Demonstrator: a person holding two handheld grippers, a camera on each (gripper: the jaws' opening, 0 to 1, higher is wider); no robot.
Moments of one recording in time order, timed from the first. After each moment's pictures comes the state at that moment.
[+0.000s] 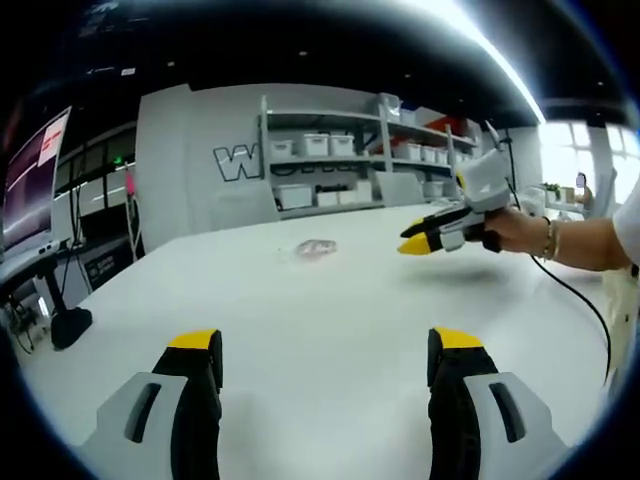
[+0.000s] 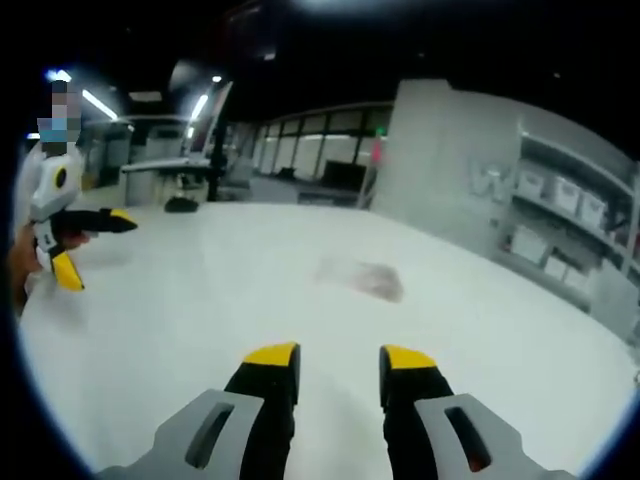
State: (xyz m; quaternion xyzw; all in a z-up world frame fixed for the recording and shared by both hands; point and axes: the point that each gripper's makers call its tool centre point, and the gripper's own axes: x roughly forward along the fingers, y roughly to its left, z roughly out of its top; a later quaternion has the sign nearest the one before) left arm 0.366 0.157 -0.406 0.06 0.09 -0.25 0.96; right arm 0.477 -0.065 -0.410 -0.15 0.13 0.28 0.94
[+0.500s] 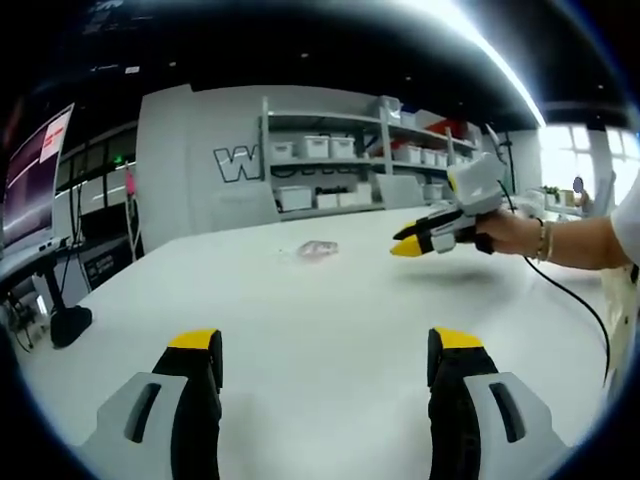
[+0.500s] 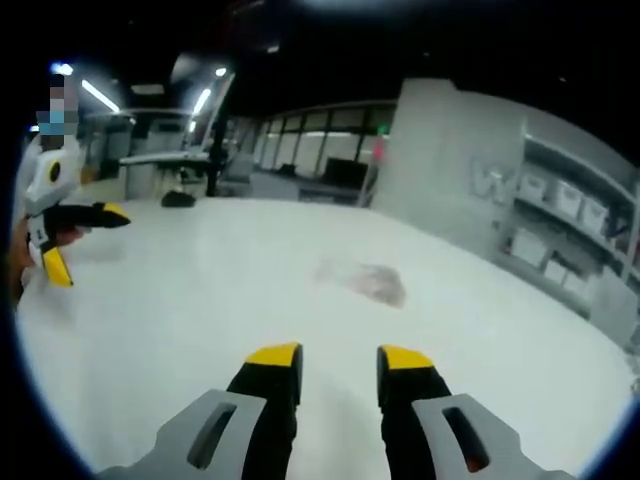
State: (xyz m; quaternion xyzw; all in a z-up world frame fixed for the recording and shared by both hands) left arm 0.366 0.160 -0.406 0.06 0.09 -0.25 0.96; right arm 0.487 -0.057 -0.411 -0.16 0.13 0.28 0.94
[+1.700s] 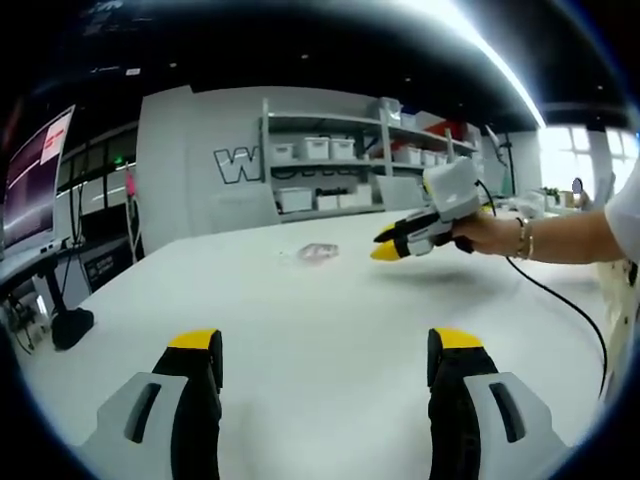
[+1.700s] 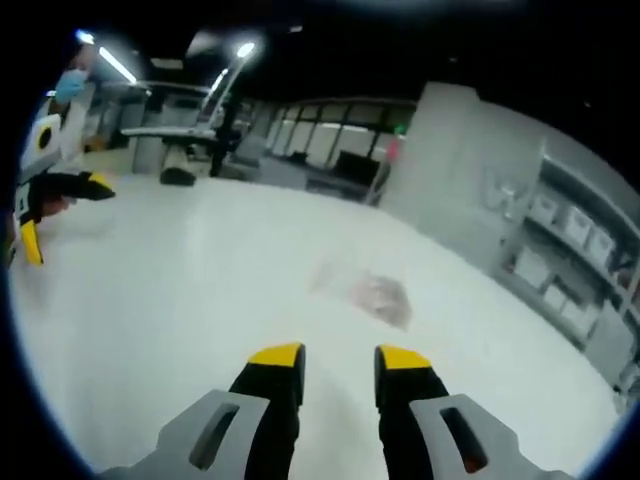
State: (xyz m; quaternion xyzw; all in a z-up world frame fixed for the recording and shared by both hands) left arm 0.367 0.161 -0.402 0.05 0.09 -0.25 0.96; right arm 0.510 -0.035 -0.412 -0.22 0.13 0.29 0.92
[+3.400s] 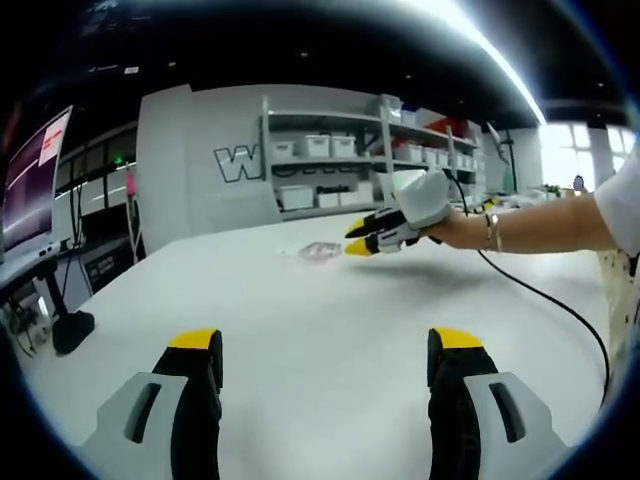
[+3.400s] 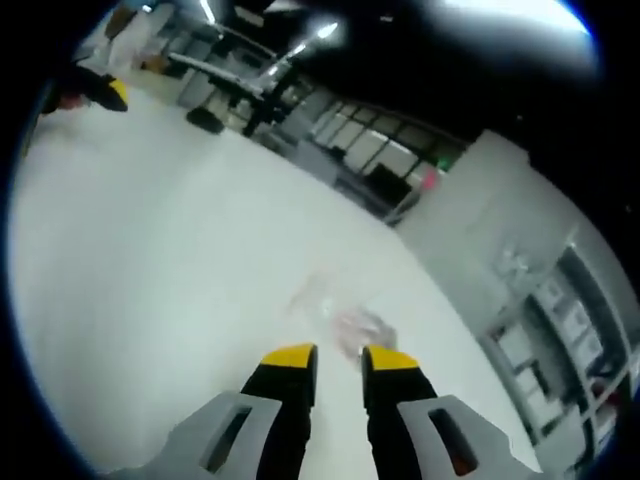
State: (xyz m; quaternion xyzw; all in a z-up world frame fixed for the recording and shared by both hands) left arm 0.376 0.165 -0.403 0.06 0.09 -0.25 0.96; right arm 0.569 -0.009 -0.413 -0.39 0.07 0.31 0.86
